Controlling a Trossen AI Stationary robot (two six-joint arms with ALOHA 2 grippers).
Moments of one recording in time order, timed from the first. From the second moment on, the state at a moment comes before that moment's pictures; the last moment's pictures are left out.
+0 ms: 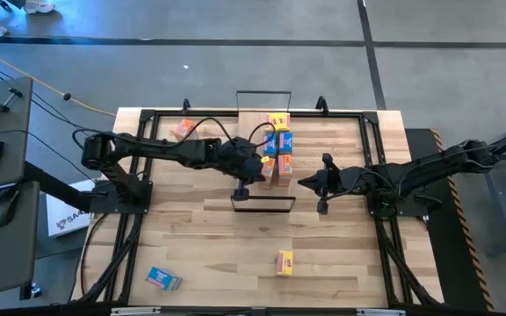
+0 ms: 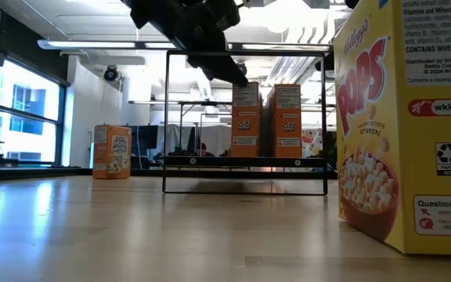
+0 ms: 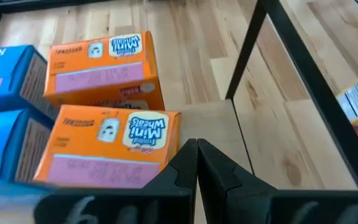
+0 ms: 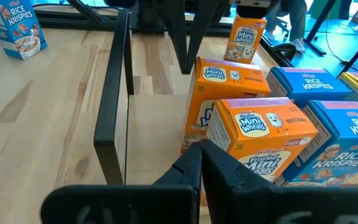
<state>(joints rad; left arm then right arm) 0.10 1.66 1.20 -0.24 0.14 0.21 0.19 0.94 0.51 0.02 0.35 0.02</state>
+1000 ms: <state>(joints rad) 0.17 1.48 1.17 -0.42 0.05 0.21 0.11 1.06 0.51 0.03 0.36 0.02</state>
